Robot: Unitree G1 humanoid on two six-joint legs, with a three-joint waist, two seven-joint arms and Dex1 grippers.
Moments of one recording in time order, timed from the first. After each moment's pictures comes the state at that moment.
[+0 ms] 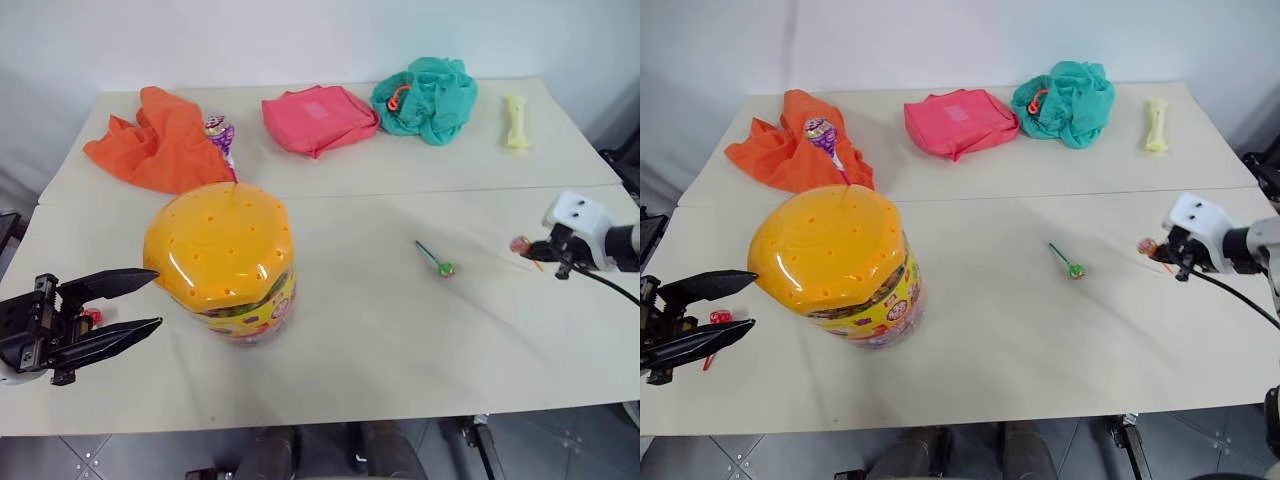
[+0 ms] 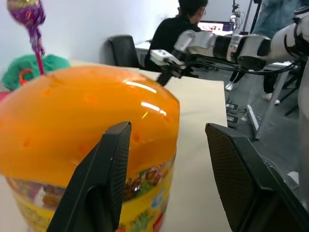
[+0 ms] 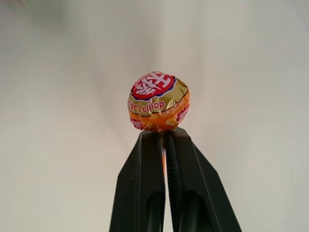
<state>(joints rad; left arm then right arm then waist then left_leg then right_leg) 0.19 0.85 0.77 -0.41 -1.08 0.46 -1.27 -0.69 -1.10 0.15 0.67 0.00 0.12 1.20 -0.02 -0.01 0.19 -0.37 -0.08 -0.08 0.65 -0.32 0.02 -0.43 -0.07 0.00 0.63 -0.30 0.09</state>
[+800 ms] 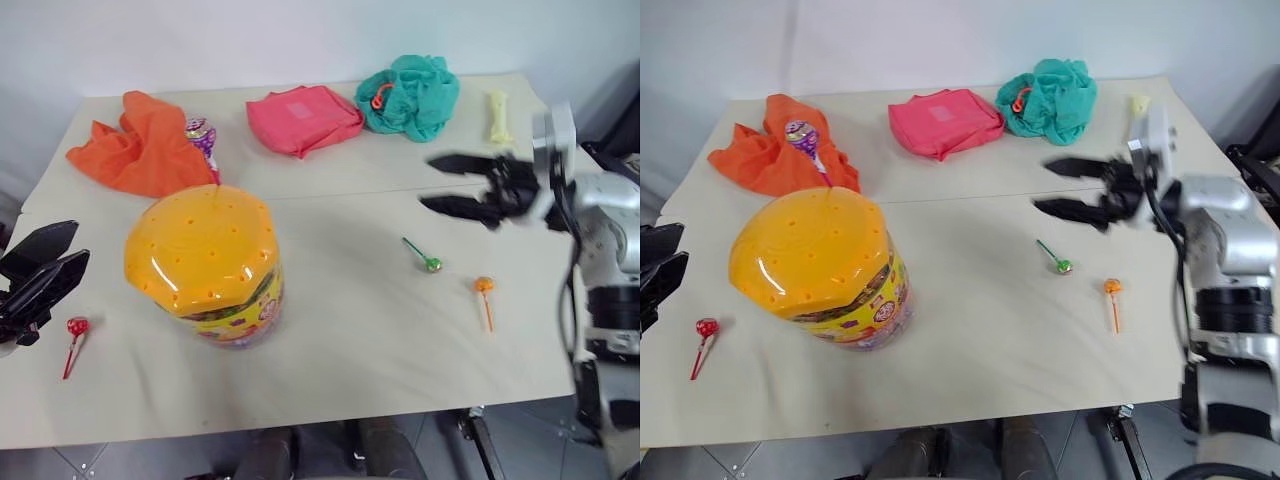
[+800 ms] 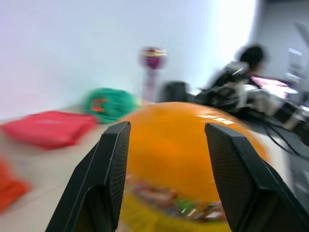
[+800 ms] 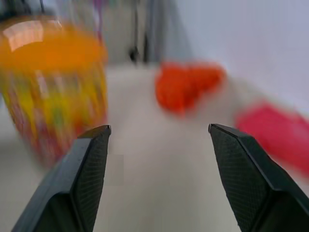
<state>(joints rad) 0.10 0.74 0.87 -0.18 -1.11 0.46 -1.09 -0.93 -0.63 -0.09 0.14 0.65 0.52 1.21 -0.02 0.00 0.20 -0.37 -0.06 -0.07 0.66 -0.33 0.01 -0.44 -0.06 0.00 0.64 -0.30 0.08</state>
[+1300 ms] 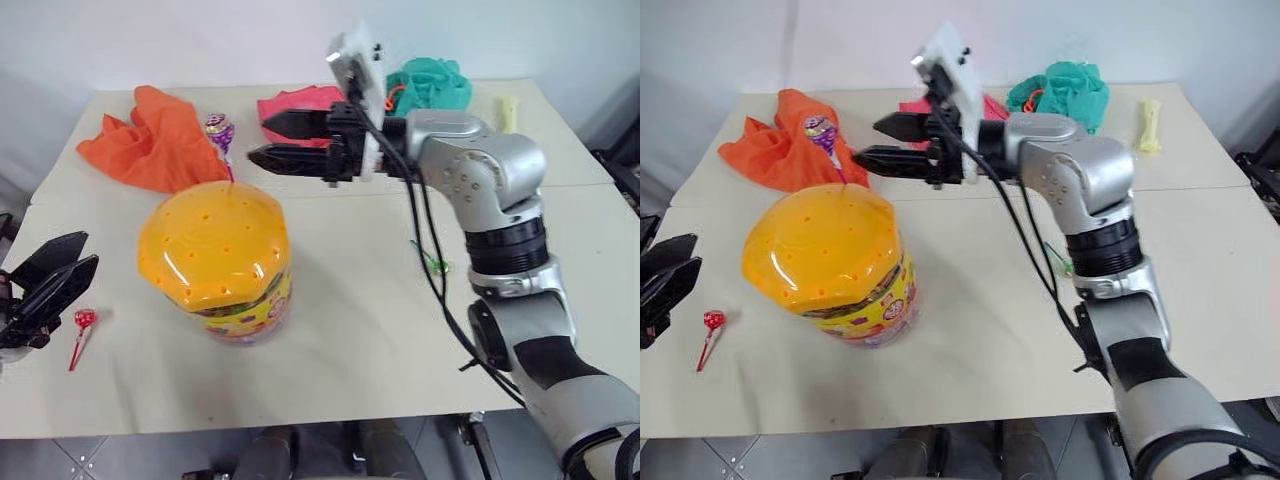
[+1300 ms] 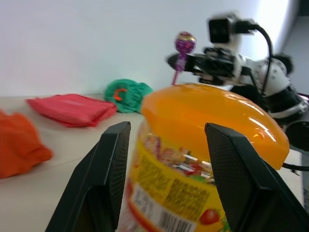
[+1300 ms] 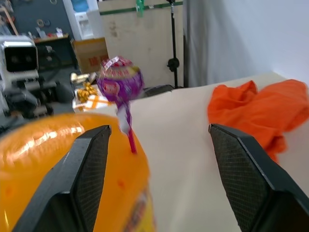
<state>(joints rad) 0.11 0.72 0.83 -0.24 -1.11 0.51 -1.07 -1.25 -0.23 0.13 0.17 0.57 0.83 0.86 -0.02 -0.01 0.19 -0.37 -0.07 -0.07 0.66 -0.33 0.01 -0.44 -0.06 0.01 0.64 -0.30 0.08</state>
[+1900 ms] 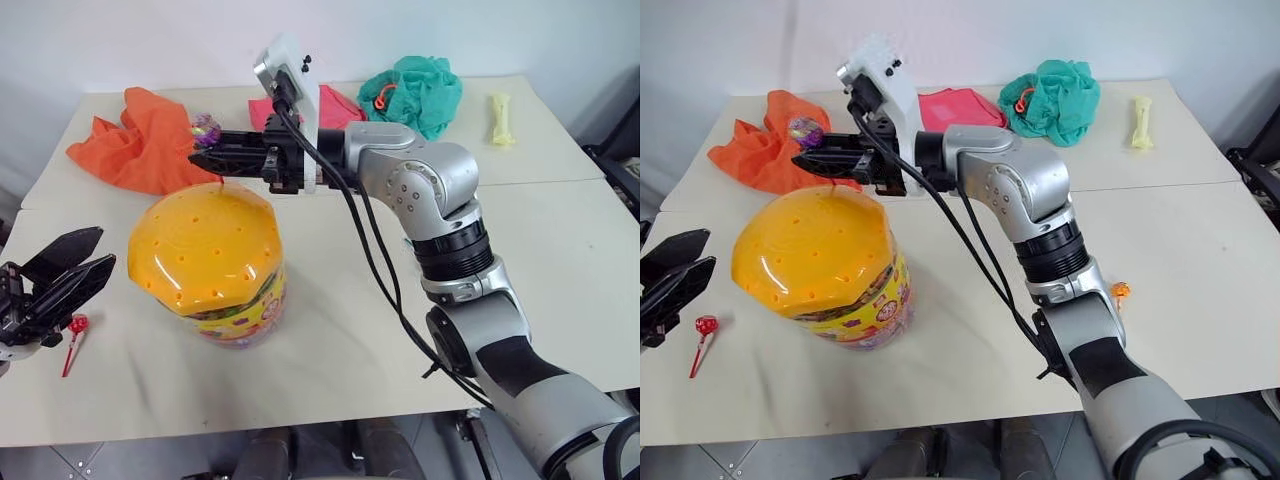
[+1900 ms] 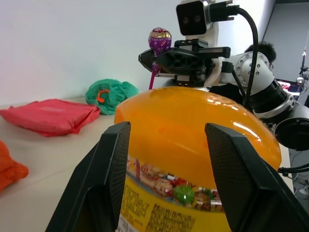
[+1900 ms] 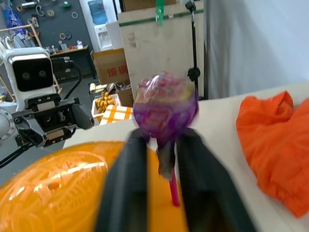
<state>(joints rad) 0.09 0.72 0.82 -0.30 -1.11 0.48 -1.05 -1.26 -0.08 0.14 0.21 0.54 0.75 0.84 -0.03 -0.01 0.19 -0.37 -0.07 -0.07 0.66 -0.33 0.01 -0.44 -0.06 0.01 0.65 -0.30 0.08</state>
